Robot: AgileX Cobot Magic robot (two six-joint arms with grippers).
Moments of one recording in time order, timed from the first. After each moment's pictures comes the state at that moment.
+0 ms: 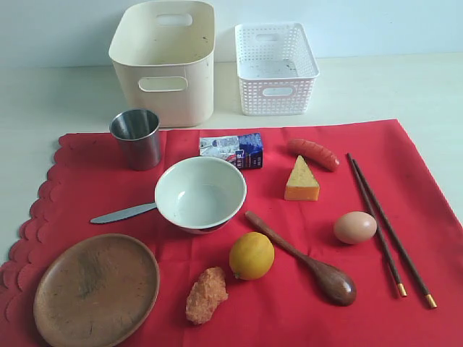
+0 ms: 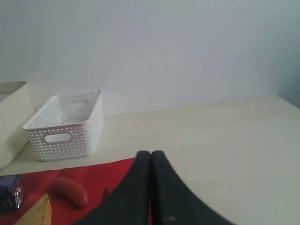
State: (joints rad) left arm -0.02 0.01 0.00 -0.02 0.26 0.02; right arm 0.11 0.01 -0.01 0.08 0.17 0.03
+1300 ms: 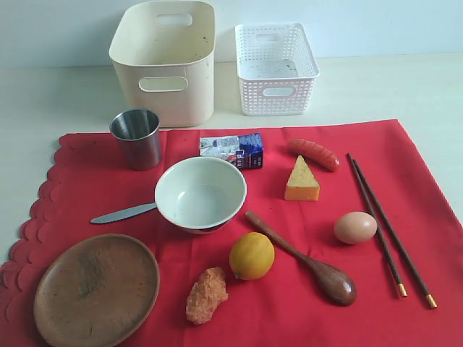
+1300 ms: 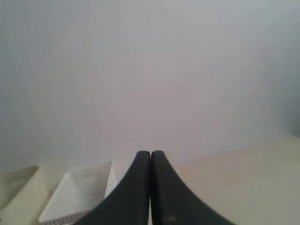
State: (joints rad) left arm -0.02 0.01 0.00 -0.02 0.26 0.02; right arm 0.11 0.39 -0.21 0.21 -0.15 0.08
